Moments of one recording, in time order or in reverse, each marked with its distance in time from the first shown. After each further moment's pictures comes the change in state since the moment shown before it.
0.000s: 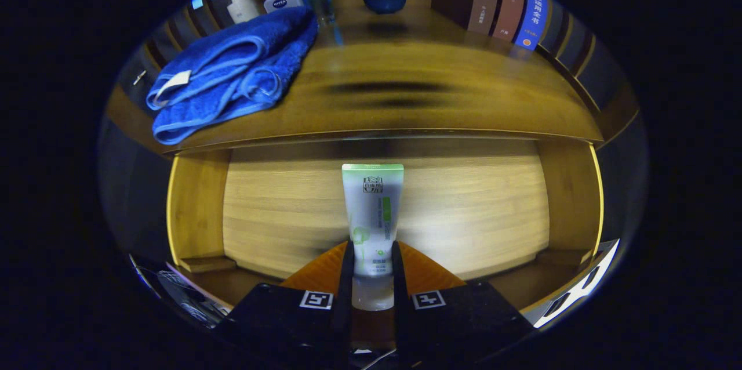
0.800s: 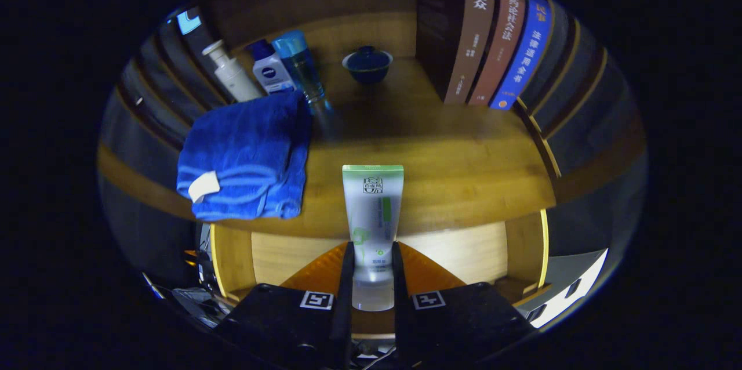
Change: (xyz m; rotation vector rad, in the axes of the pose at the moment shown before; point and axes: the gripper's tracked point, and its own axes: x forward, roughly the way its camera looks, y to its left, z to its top) arm -0.045 -0.016 0.127 0.041 -0.074 -0.033
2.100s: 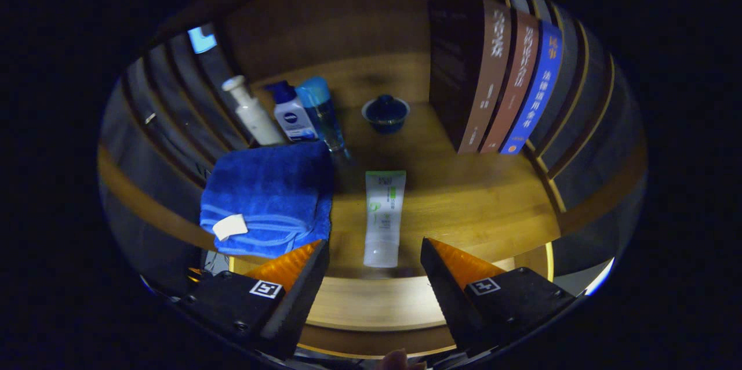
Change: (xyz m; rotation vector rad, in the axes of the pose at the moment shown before) arm -0.045 0.021 0.035 -0.044 -0.292 0.065
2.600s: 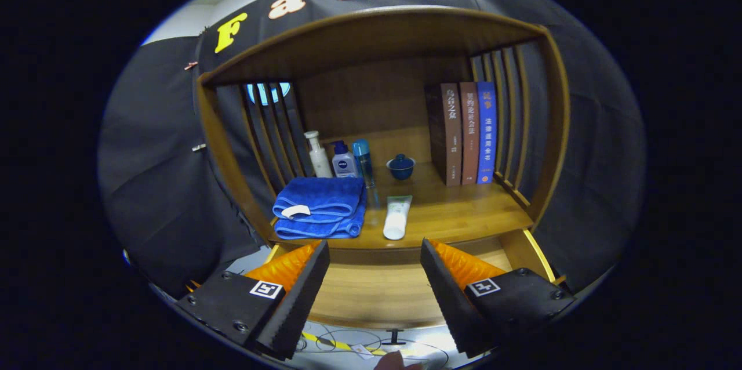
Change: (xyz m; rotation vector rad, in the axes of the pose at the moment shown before) arm -0.129 0.002 -0.078 0.028 -0.483 0.093
